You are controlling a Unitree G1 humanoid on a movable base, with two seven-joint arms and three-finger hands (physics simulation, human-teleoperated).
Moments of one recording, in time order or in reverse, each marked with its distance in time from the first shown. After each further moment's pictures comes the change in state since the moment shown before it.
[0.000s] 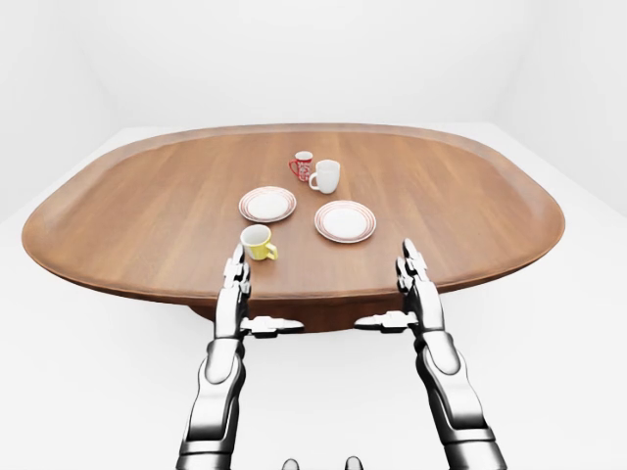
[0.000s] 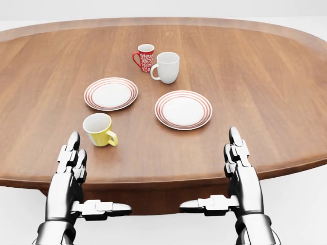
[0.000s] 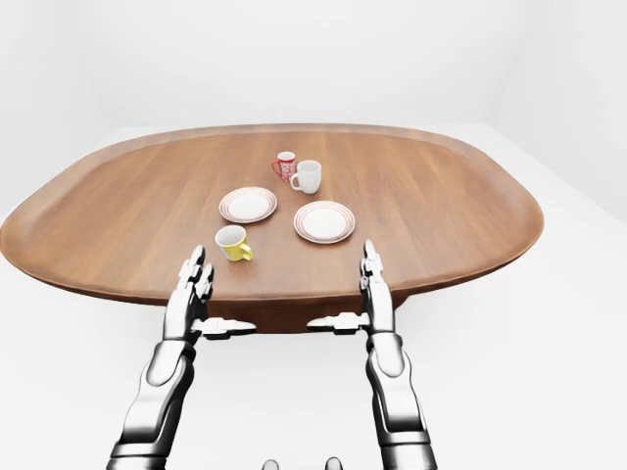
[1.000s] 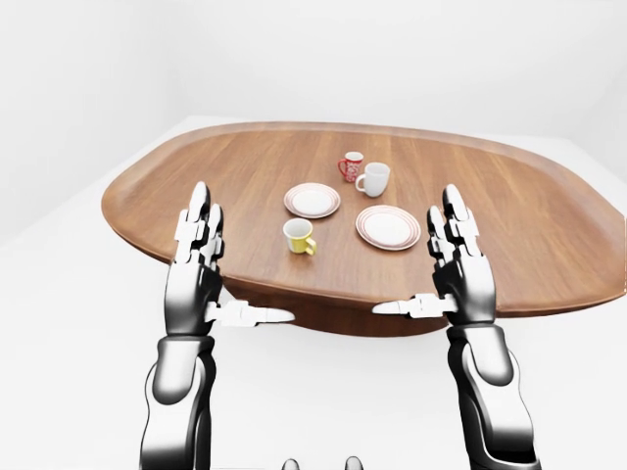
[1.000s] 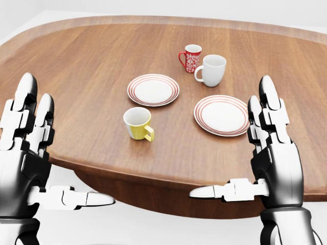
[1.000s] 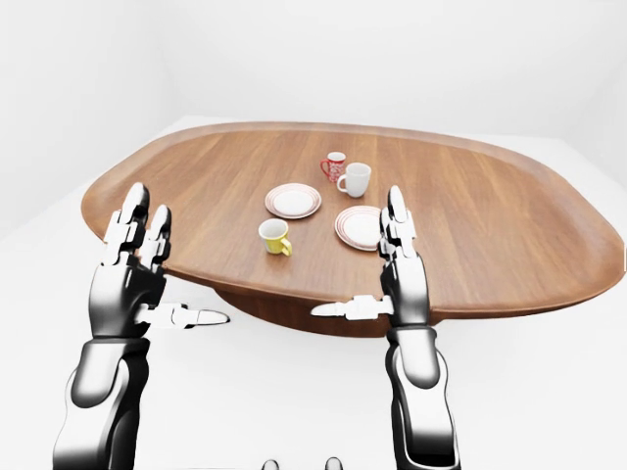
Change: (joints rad) left arm 0.056 0.012 0.050 -0.595 0.013 0.106 -0.102; right arm 0.052 -0.005 -0.034 -0.534 -0.043 0.119 0.052
